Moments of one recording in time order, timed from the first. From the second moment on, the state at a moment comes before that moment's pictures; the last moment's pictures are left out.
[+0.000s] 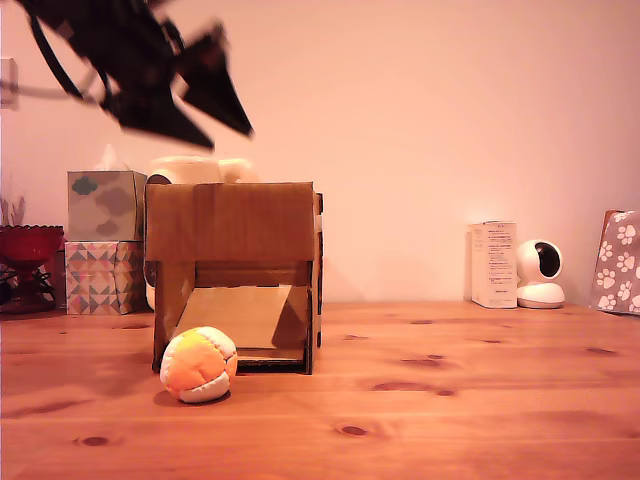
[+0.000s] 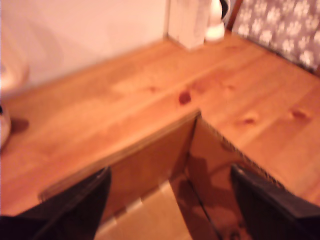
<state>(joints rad) -0.38 1.47 1.18 -0.24 0.33 0.06</state>
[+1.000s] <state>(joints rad) -0.37 1.06 0.66 -0.06 0.44 0.00</state>
